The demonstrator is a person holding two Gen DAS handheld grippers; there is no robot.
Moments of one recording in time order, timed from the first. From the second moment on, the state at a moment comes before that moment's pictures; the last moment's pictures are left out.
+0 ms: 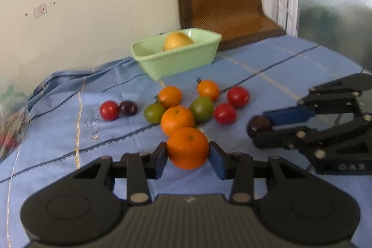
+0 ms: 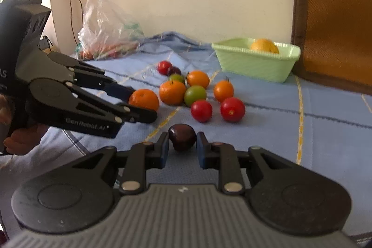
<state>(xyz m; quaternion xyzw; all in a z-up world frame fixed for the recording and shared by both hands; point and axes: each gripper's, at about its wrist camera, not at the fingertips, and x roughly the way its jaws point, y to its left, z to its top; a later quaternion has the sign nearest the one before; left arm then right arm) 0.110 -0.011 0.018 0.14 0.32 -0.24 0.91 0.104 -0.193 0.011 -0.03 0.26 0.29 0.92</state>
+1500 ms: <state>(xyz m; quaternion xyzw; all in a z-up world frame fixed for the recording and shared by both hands) 0.130 0.063 0.081 -0.02 0.27 -0.11 0.96 0.156 -0.245 0.047 0.04 0.18 0.24 0.95</state>
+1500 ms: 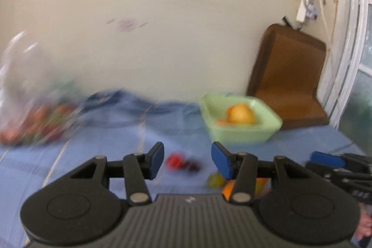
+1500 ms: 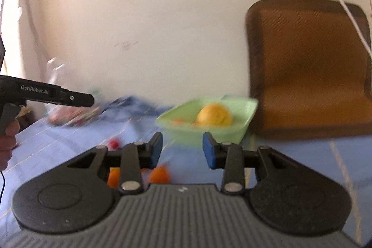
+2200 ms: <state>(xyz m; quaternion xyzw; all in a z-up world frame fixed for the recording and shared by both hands) 0.058 0.044 0.001 0.02 0.31 -0.05 0.95 0.081 -0.211 0.000 0.08 0.28 0.24 0.93</state>
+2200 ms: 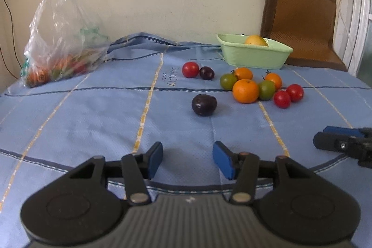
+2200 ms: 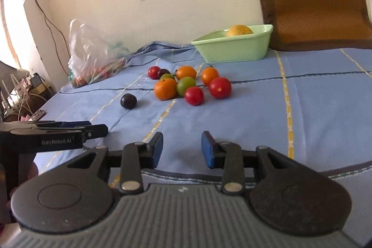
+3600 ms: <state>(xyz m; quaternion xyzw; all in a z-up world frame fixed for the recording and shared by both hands) 0.059 0.047 0.002 0.01 0.30 -0.04 0.95 0.082 -0.212 0.001 0.08 0.27 0.23 0.93</state>
